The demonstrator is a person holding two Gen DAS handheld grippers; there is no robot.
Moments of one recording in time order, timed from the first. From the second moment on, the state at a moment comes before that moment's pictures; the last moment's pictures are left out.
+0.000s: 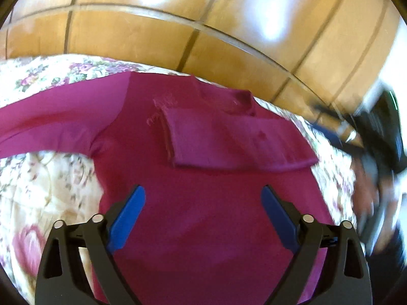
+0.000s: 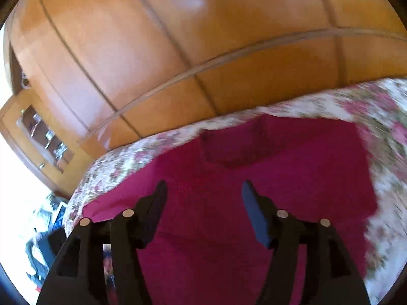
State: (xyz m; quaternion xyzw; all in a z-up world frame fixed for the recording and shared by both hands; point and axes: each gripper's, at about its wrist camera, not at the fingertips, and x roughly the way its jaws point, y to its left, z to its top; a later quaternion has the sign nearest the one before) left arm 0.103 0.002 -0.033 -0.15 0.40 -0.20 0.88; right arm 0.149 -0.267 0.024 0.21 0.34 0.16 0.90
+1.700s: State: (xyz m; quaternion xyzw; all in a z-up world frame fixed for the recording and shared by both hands) left arm 0.072 0.289 -0.058 -0.40 0.36 0.09 0.84; right arm 0.187 -0.280 -0.068 0.06 0.38 -0.06 0.92
